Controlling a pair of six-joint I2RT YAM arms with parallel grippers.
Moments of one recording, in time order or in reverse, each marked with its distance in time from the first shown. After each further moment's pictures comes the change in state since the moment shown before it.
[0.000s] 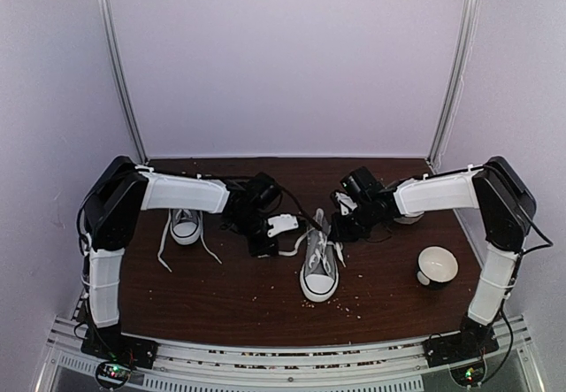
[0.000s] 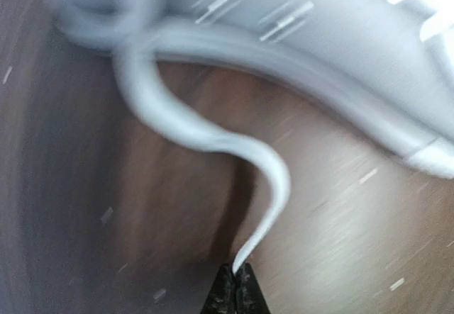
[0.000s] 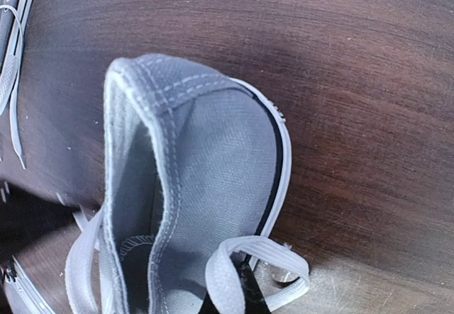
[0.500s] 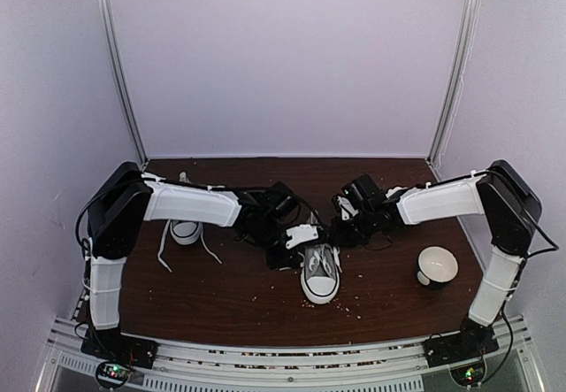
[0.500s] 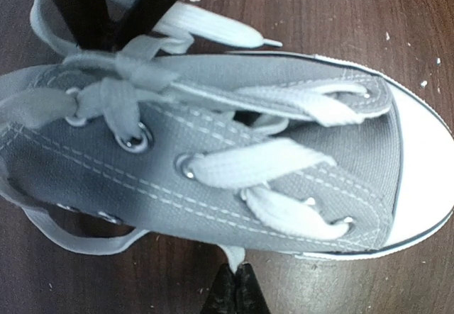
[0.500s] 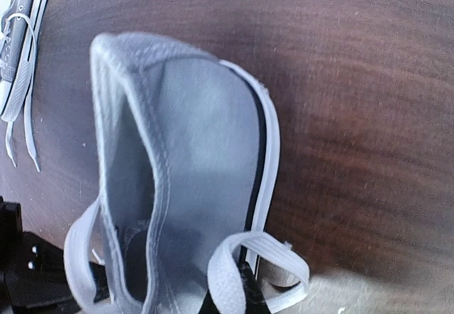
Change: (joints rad) left arm -0.126 -0.001 -0.002 0.089 0.082 -0.085; right arm 0.033 -0.044 -0.101 0.126 0.005 0.101
